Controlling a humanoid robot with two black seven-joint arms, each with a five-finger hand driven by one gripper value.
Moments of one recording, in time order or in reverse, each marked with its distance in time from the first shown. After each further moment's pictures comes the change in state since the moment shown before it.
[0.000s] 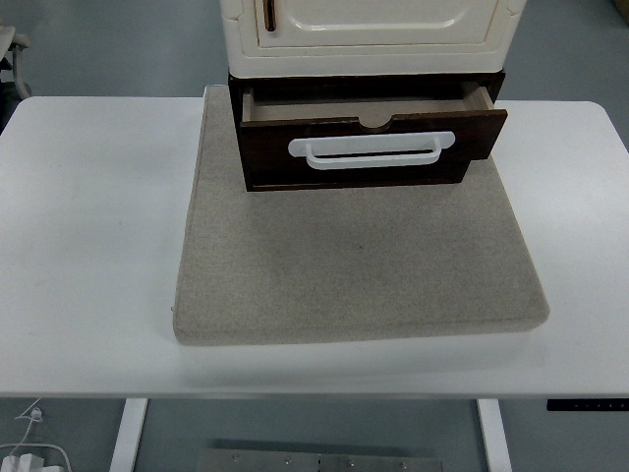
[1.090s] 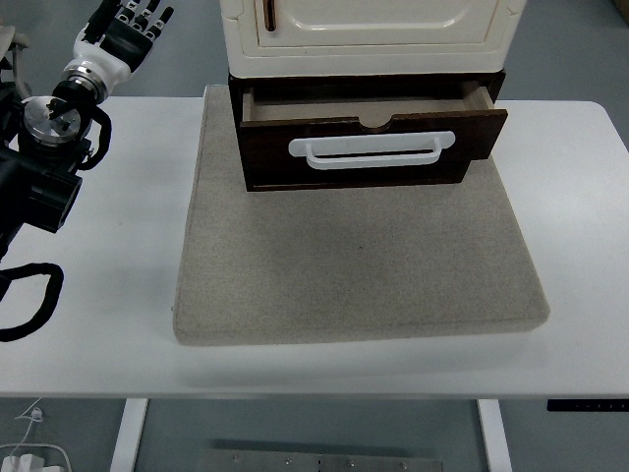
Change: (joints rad) left arm 0.310 -0.281 -0.190 0.005 -0.049 -0.198 -0.140; right arm -0.005 0.000 -0.002 0.000 -0.003 0.002 0.000
